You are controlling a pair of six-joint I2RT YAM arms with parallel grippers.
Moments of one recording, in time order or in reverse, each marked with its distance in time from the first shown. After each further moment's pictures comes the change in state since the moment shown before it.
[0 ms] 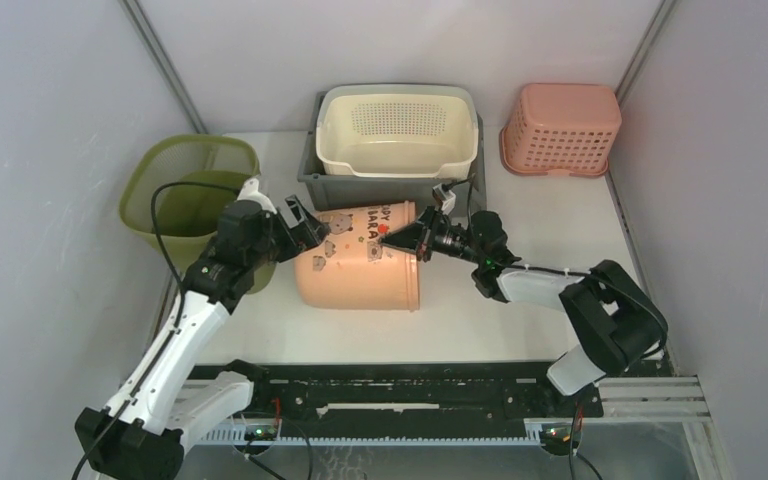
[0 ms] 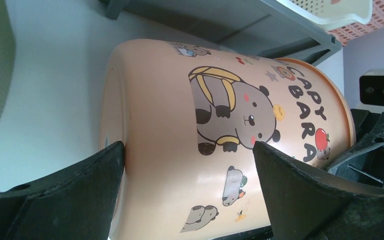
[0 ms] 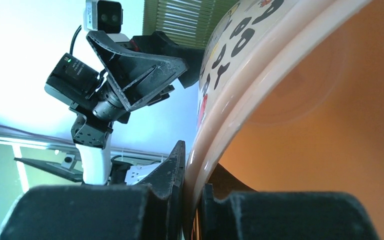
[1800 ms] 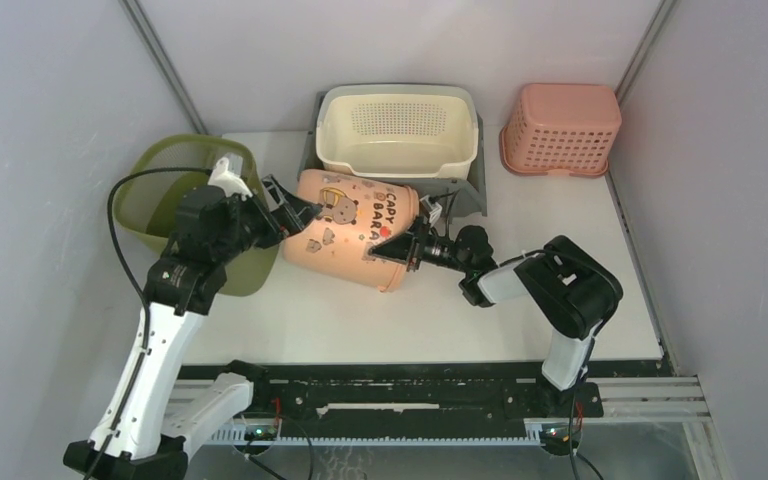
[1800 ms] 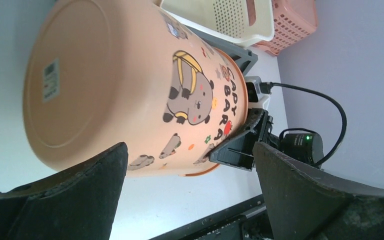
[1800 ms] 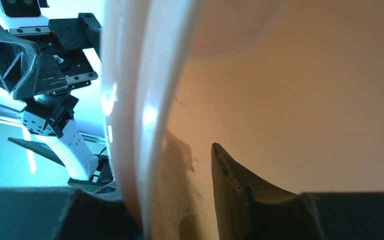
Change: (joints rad) left arm 0.058 -0.051 0.250 -0.167 0.129 -0.016; right arm 0.039 0.277 -0.014 0.356 -0.016 0.031
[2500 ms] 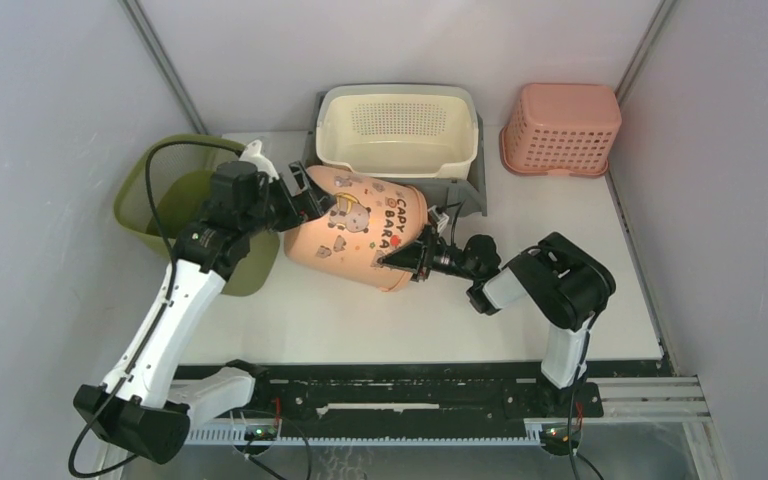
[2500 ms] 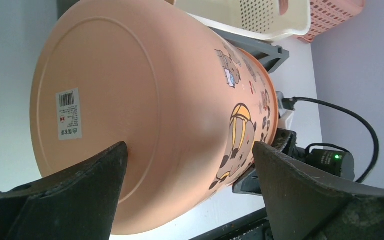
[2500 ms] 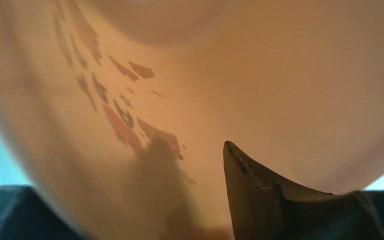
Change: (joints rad) left arm -0.040 0.202 0.069 0.018 -0.064 0.075; right arm -0.047 0.053 -0.085 0.150 -0.064 0.031
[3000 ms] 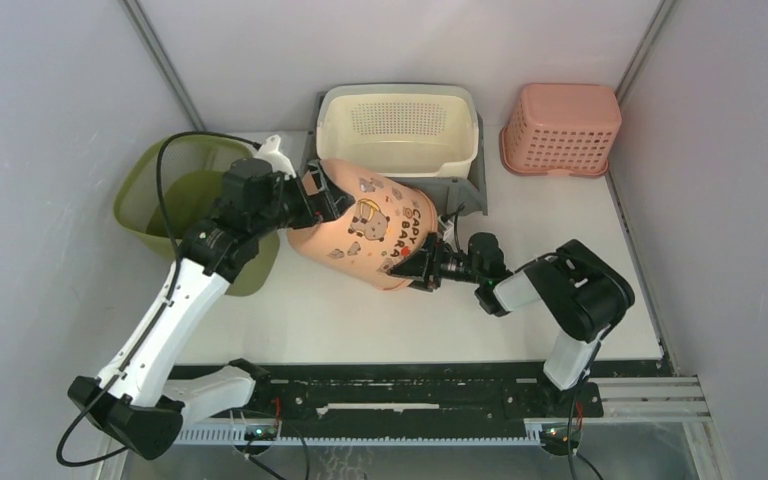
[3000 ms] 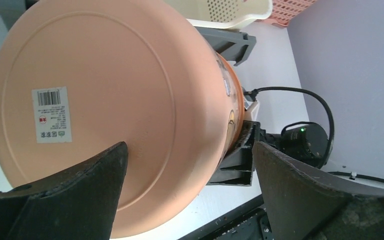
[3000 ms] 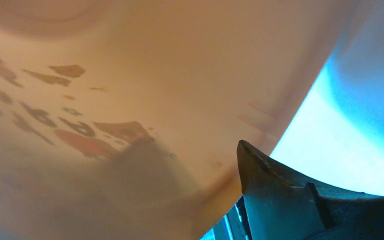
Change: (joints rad) left arm -0.133 0.011 0.046 0.027 -0.037 0.014; right arm -0.047 -0.067 -0.064 -0.235 -0.047 -0.155
